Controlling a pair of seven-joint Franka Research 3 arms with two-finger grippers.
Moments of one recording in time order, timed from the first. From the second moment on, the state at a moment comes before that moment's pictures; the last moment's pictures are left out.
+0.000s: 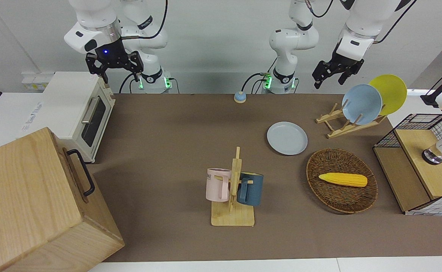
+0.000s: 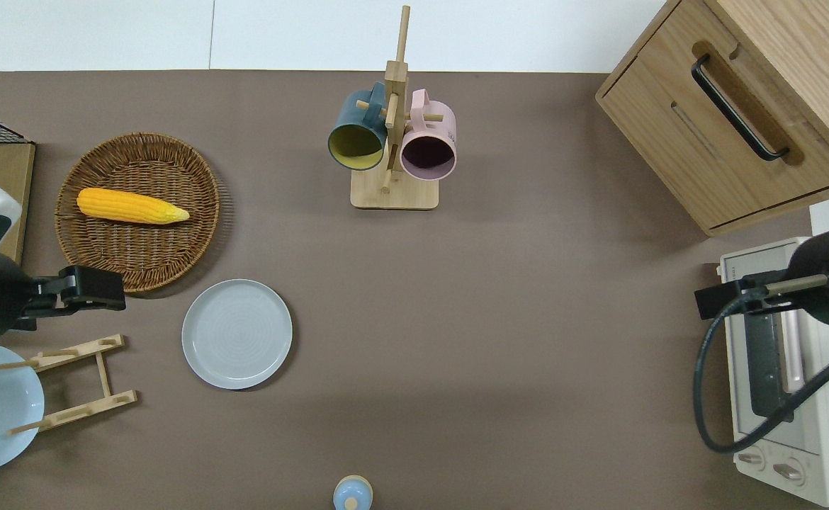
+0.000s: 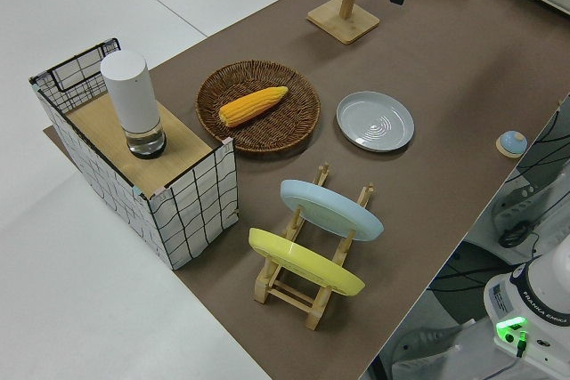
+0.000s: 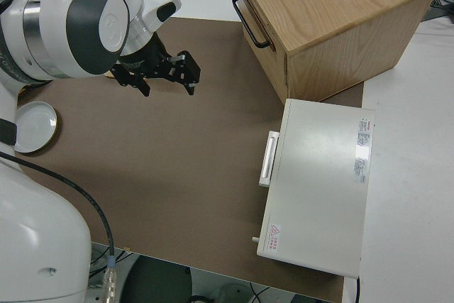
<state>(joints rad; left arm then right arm) 0.04 -0.12 -0.13 -1.65 -0.03 1.49 -0.27 -0.05 -0.06 0.16 -1.54 -0.04 1.40 0.01</state>
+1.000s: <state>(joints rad) 0.06 -0.13 -0.04 -1.91 -0.03 1.70 -0.15 -0.05 -0.06 0.16 -1.54 -0.04 1.40 0.01</state>
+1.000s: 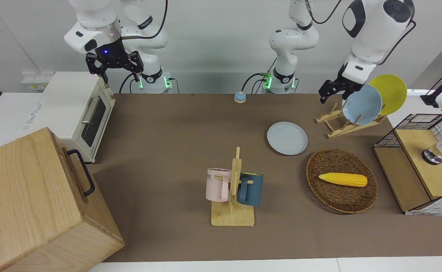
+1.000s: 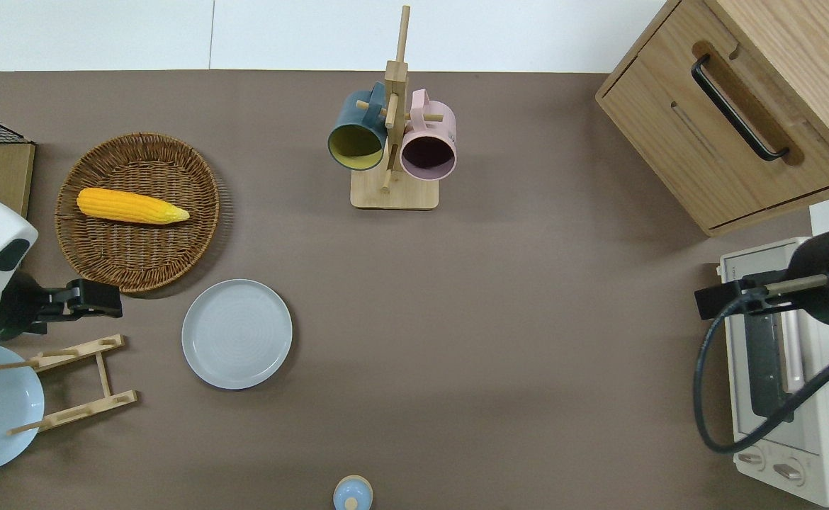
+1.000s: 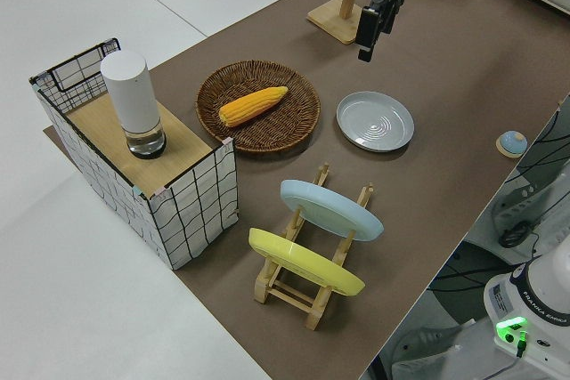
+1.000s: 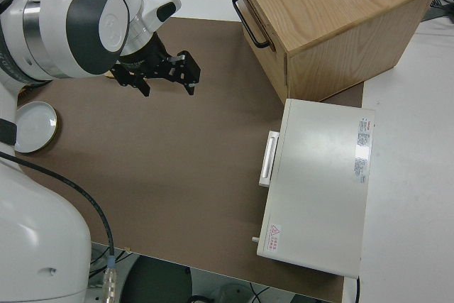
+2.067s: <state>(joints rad) 0.06 -0.04 -0.03 -2.41 -0.04 2.25 -0.12 -0.05 -0.06 0.16 -1.54 -0.04 1.40 0.01</state>
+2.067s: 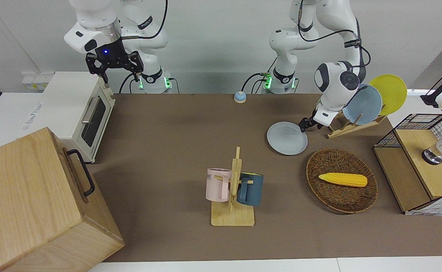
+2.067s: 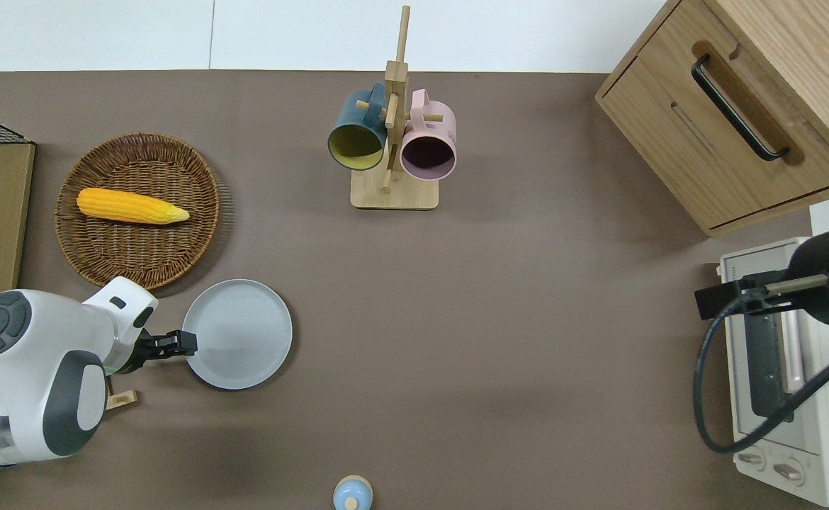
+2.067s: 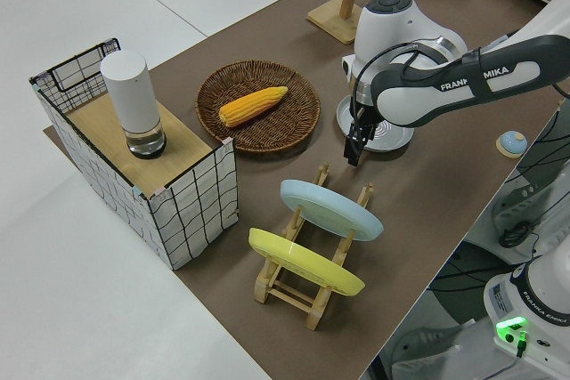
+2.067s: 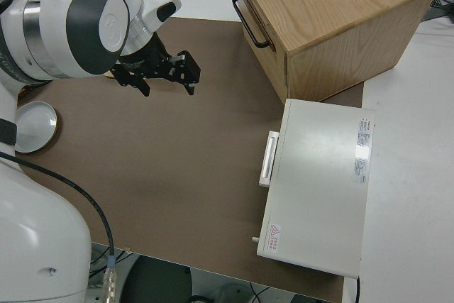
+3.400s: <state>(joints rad) -0.29 0.03 -0.12 -2.40 -0.30 2.38 -0.47 -0.05 -0.06 0.16 -1.54 -0.04 1.40 0.01</state>
